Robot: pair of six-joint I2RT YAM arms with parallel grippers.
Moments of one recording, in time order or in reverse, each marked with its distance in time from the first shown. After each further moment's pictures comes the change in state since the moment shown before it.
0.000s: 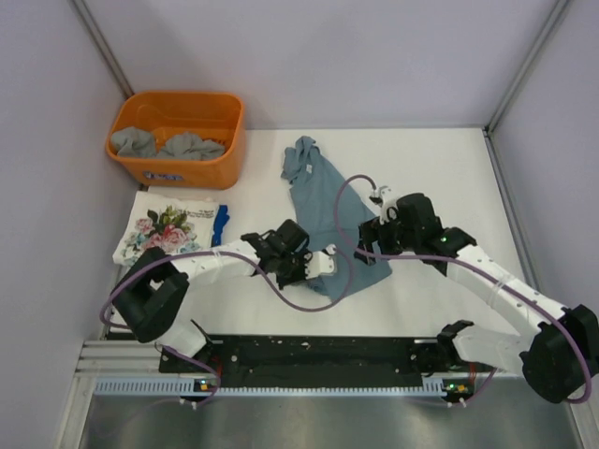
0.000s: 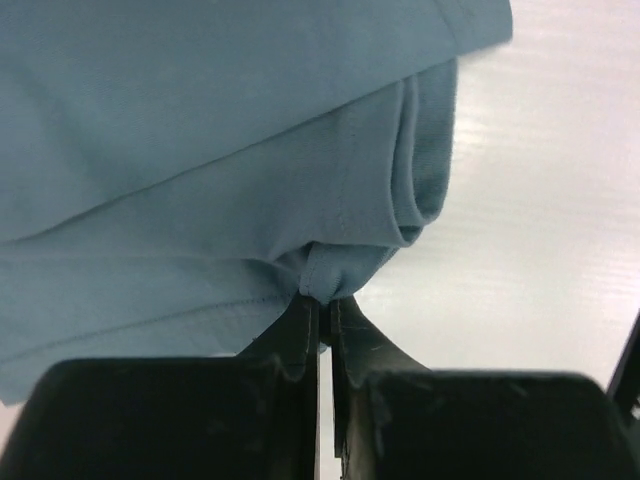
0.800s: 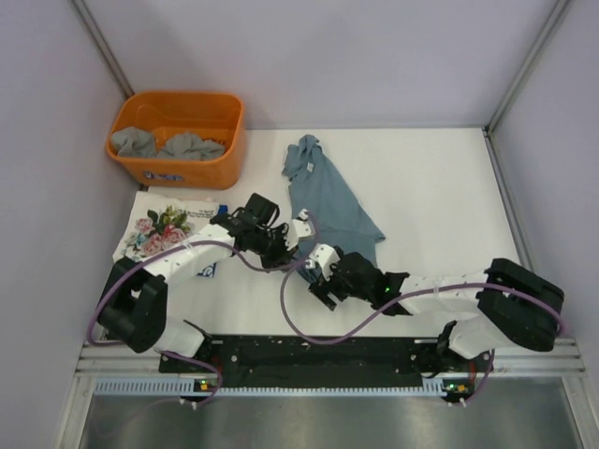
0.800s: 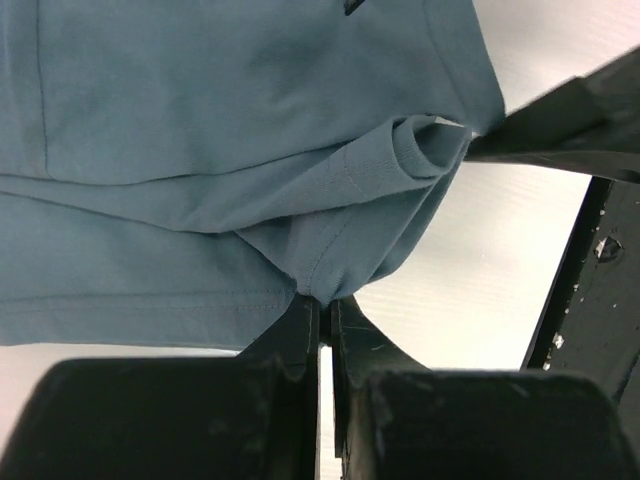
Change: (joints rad) left arm 0.276 -0.109 0.084 -0.179 0.274 -0.080; right arm 0.546 0.236 -0.293 0.730 0.304 -0.231
